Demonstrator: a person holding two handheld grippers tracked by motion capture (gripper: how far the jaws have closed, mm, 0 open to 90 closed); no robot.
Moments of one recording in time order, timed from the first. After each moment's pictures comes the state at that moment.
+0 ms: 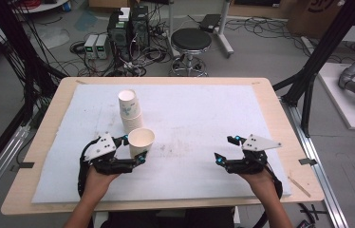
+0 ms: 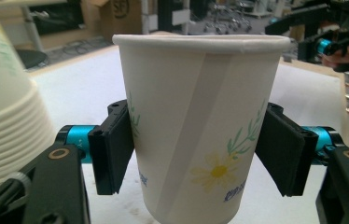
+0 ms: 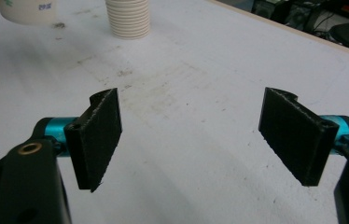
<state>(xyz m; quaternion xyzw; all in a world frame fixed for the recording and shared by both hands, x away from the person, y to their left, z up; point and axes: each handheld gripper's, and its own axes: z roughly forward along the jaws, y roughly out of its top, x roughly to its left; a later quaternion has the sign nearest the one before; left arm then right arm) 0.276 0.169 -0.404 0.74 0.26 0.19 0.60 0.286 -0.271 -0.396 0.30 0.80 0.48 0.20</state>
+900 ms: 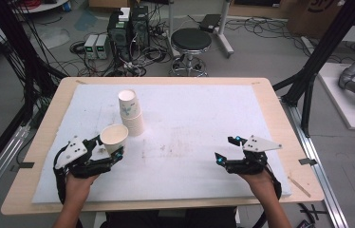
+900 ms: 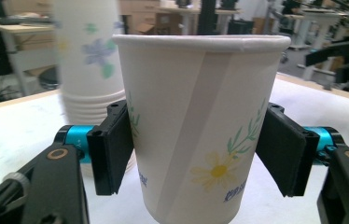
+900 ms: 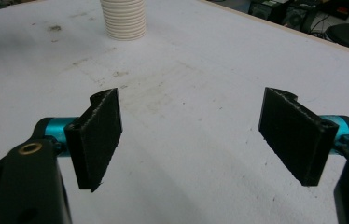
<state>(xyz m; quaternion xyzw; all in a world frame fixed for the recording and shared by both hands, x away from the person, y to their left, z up) 0.262 0.226 -0.413 0.68 0.32 0.25 0.61 0.287 -0.273 -0.402 0.30 0.80 0.48 0.20</state>
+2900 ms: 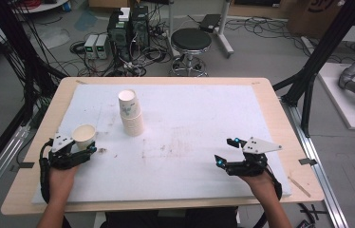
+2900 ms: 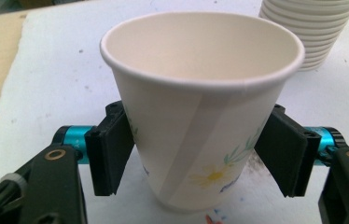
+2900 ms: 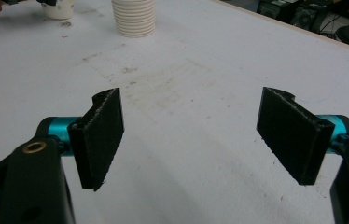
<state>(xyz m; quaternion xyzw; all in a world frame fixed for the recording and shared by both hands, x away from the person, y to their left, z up) 0.297 0.292 -0.452 0.70 0.49 0.31 0.41 0.284 -0.273 -0.403 0.29 0.80 0.48 0.19</state>
